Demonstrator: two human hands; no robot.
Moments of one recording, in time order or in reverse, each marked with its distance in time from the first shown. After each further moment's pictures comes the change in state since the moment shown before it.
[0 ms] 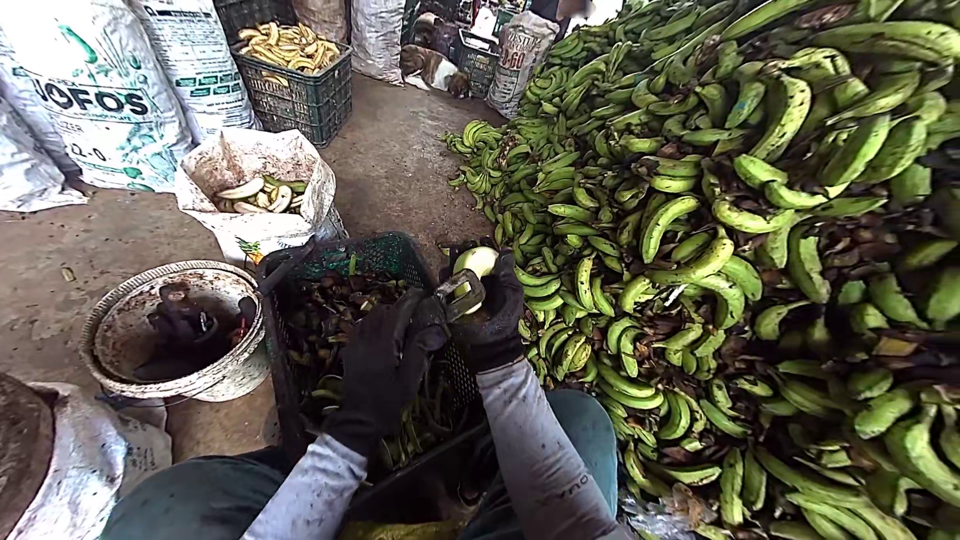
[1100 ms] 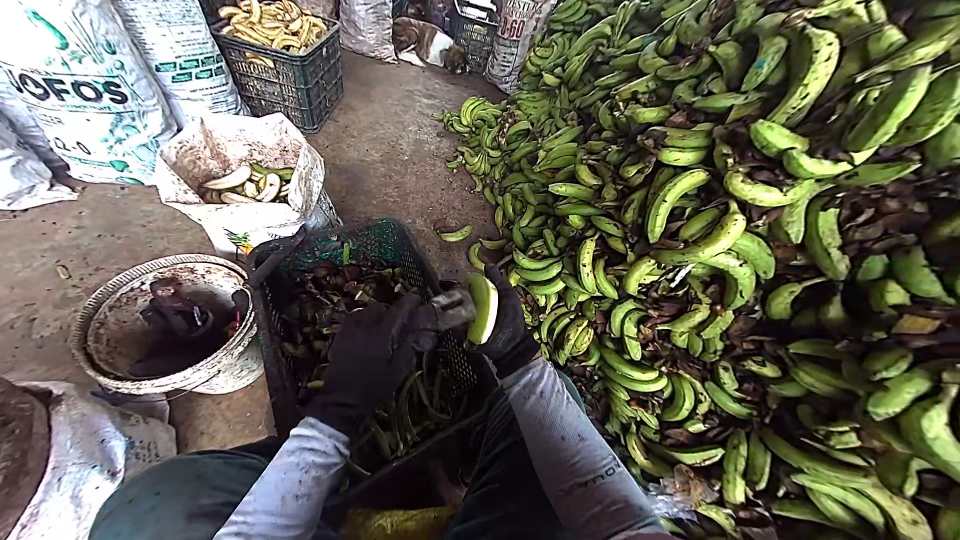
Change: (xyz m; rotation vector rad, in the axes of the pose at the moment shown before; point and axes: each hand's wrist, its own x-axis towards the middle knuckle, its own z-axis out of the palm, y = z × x) left_hand 0.005 -0.025 0.003 0.216 -0.256 0.065; right_hand -0.016 -0.031 -0.050 -0.155 0.181 0.468
